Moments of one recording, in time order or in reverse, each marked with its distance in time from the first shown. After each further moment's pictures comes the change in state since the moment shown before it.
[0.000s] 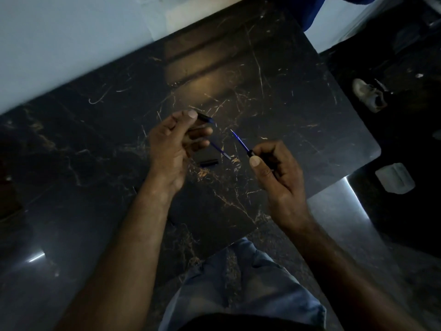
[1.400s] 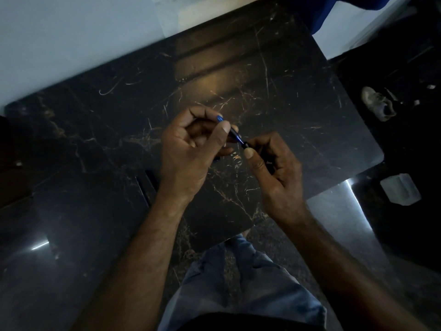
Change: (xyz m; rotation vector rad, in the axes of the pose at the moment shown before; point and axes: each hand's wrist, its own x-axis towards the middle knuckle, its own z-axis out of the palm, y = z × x) left_hand -0.059 0.008 0.030 0.244 -0.126 0.345; right_hand 0.004 -0.008 -0.001 -0.117 -0.023 -0.134
